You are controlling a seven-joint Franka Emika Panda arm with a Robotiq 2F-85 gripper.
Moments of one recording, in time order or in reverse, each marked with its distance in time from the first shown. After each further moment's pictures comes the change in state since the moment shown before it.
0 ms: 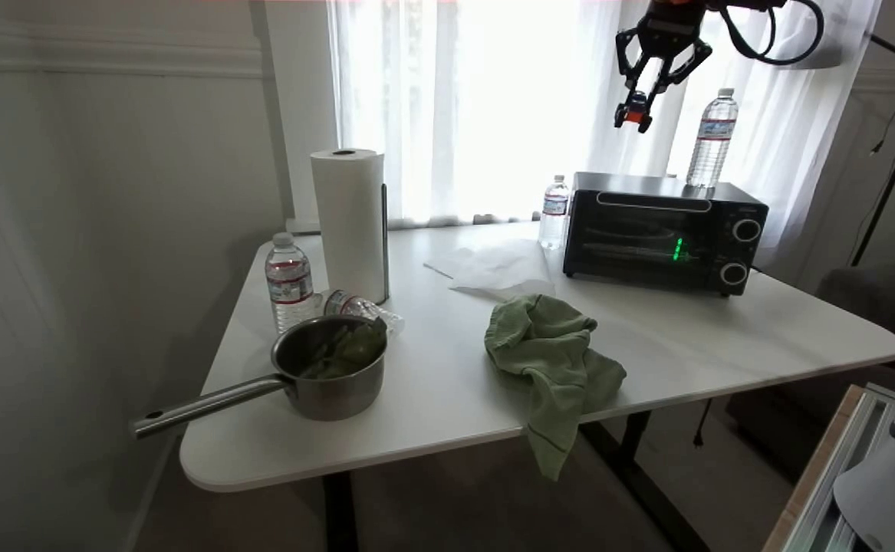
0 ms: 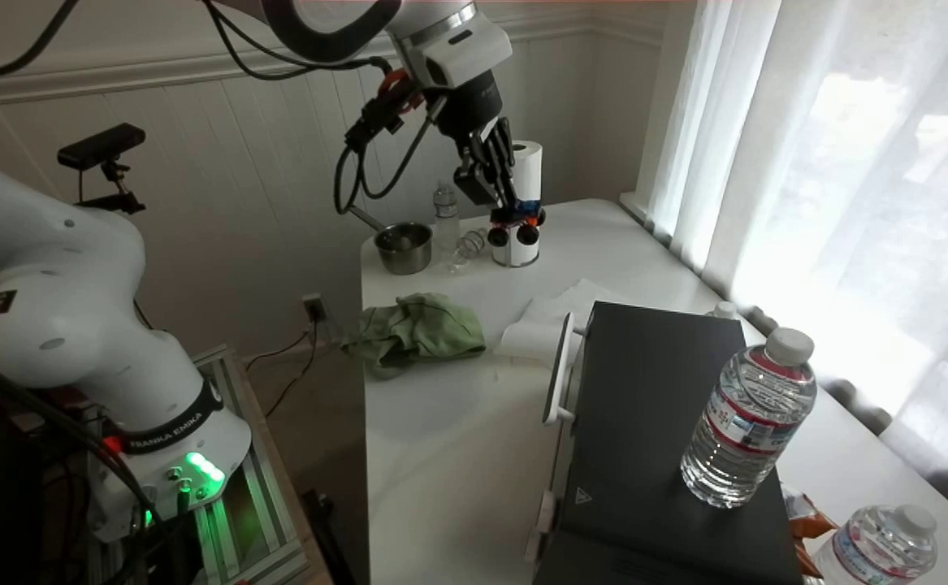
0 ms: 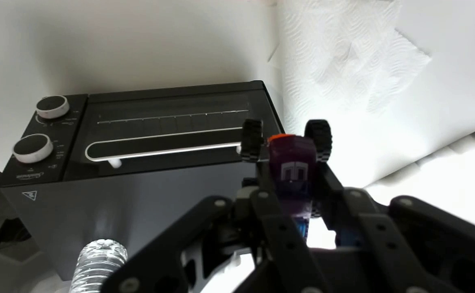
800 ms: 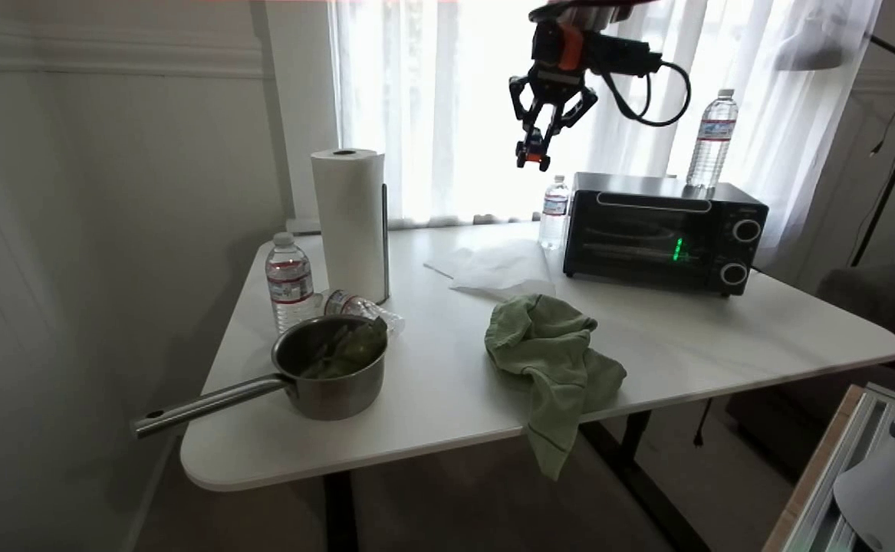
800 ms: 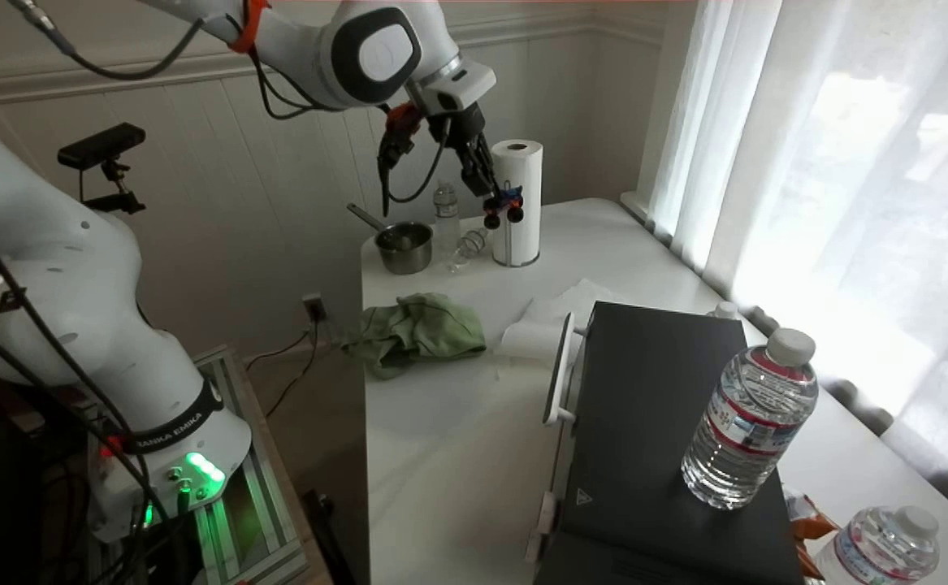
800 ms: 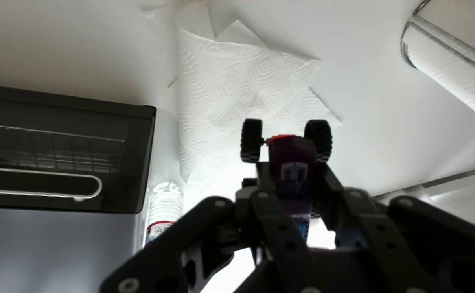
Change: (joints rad) arm 0.080 0.215 0.218 0.007 -0.098 0.244 0.129
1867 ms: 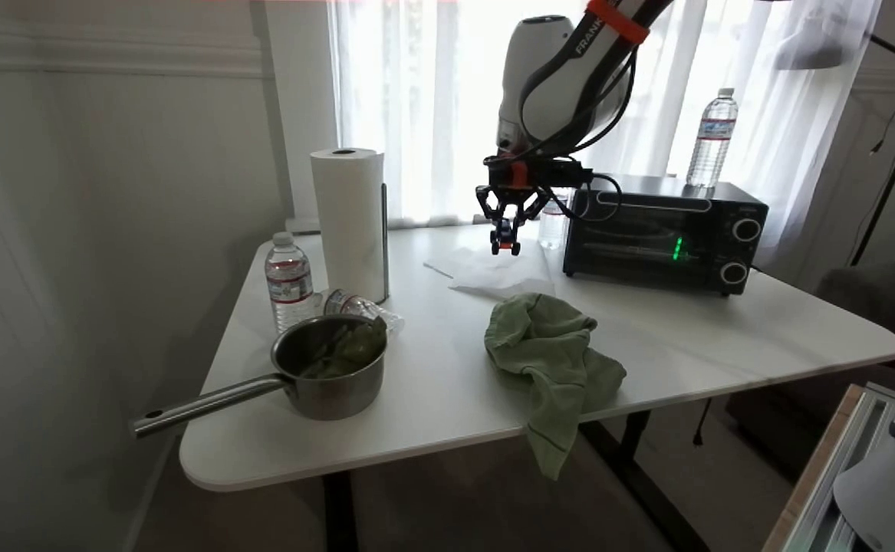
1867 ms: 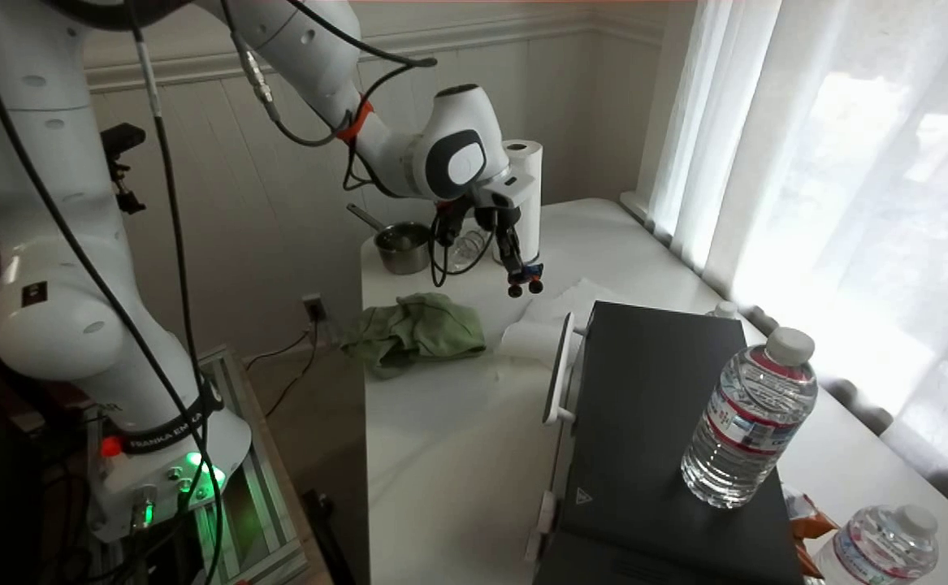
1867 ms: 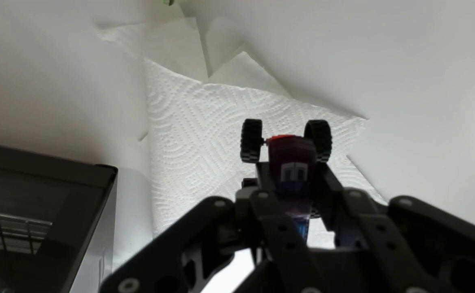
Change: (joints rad) arm 0.173 0.485 -0.193 0.177 -0.115 0.163 0.060
